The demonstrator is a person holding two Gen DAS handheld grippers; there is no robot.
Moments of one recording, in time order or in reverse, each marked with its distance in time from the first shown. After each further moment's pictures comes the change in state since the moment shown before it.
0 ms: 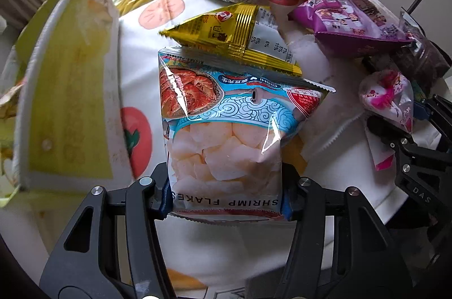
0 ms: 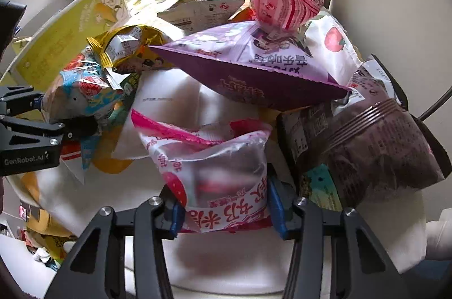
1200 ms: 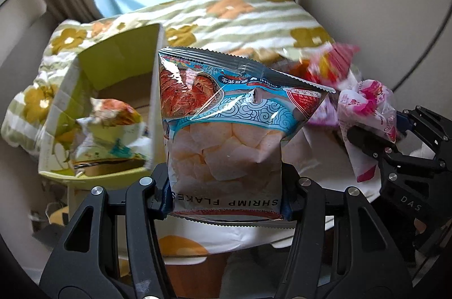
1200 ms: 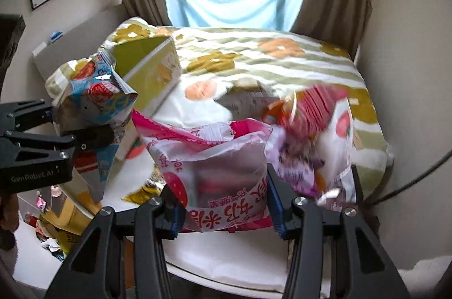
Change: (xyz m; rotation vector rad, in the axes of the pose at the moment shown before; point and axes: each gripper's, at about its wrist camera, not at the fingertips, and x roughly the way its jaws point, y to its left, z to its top) left arm -0.149 0.030 -0.001 -0.205 -0.221 0.045; right arm -0.099 0.021 0.064 -0.146 -0.177 0.147
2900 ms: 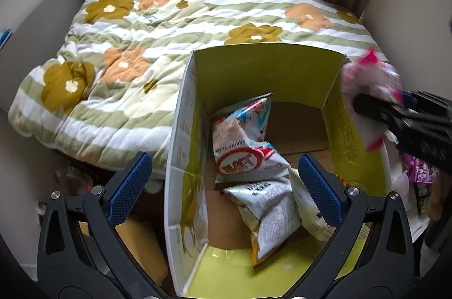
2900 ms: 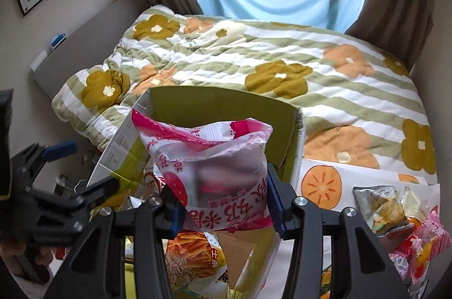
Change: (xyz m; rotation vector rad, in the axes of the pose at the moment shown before) left arm 0.081 0.306 0.082 -0.166 0.068 0.055; right arm 0.190 0.188 0.220 0.025 0.152 0.120
